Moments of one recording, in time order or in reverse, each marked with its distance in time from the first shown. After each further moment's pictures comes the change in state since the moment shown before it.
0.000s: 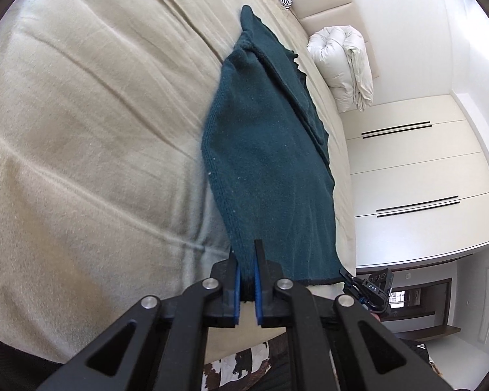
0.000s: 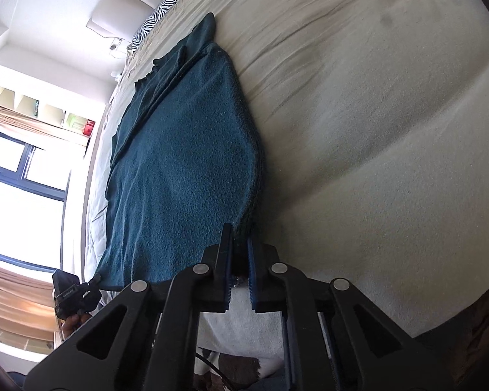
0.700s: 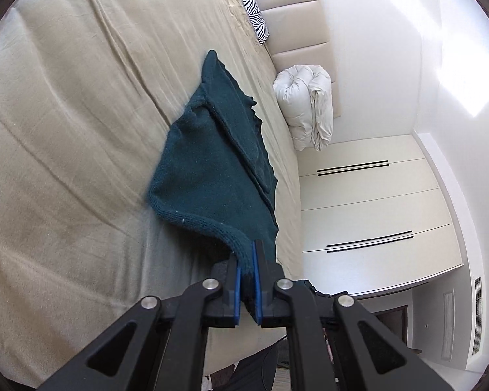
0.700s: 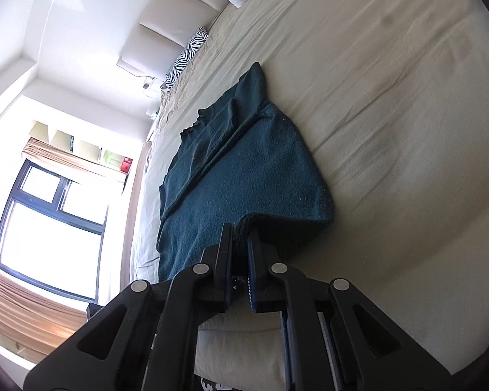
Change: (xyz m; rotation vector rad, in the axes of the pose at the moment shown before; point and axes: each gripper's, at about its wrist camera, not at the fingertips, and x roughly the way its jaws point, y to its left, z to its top) left arm -0.015 -0.023 0.048 -0.067 -0.130 -0.210; right arm -0.007 0.051 0.066 0.039 -0.155 0.172
